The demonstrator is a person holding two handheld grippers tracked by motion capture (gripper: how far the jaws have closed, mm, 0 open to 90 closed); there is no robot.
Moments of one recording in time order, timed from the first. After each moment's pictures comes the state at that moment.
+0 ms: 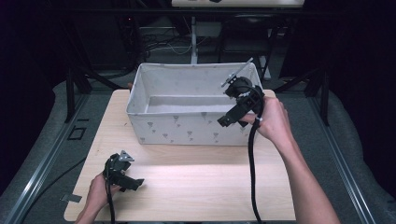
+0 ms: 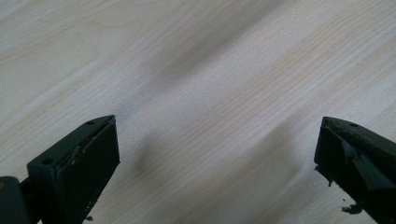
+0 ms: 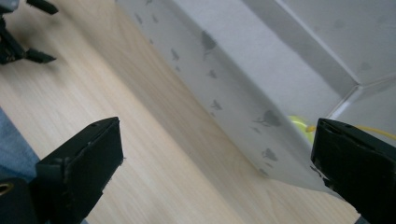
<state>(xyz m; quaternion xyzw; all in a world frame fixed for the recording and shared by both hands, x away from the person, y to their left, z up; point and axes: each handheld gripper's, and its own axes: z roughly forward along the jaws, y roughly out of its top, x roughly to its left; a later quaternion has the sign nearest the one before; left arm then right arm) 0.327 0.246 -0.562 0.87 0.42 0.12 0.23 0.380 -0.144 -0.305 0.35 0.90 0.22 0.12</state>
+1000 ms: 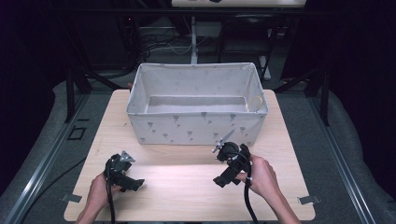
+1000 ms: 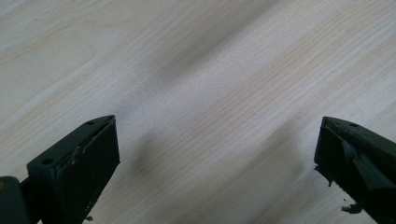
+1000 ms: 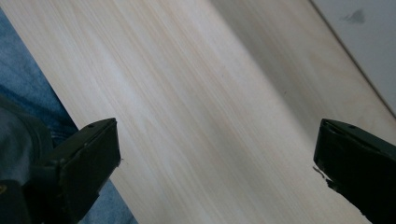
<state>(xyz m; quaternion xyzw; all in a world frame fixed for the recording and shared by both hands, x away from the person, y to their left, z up) 0.327 0.244 -0.563 0.87 0.41 0.13 0.22 0.316 -0.134 -0.456 0.31 0.93 0.17 0.04</state>
